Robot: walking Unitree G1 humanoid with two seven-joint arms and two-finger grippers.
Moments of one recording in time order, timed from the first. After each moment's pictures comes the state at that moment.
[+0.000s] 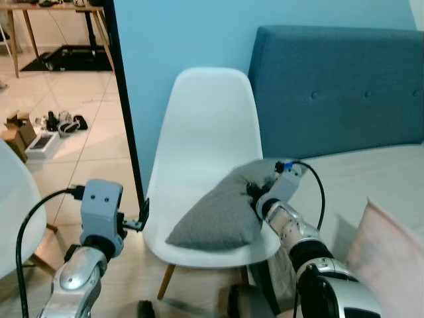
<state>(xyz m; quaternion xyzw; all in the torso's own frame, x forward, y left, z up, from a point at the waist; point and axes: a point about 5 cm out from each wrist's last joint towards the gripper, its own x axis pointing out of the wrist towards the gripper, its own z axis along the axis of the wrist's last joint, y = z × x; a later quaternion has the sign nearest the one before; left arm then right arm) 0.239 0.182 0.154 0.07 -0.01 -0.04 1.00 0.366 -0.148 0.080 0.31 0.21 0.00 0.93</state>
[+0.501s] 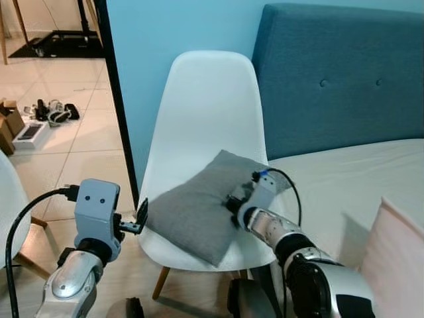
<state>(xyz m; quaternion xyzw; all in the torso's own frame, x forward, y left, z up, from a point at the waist) 0.226 0.183 0.165 0.07 0.00 -0.03 1.00 0.359 -0.099 0.069 0.28 0.31 0.07 0.90</state>
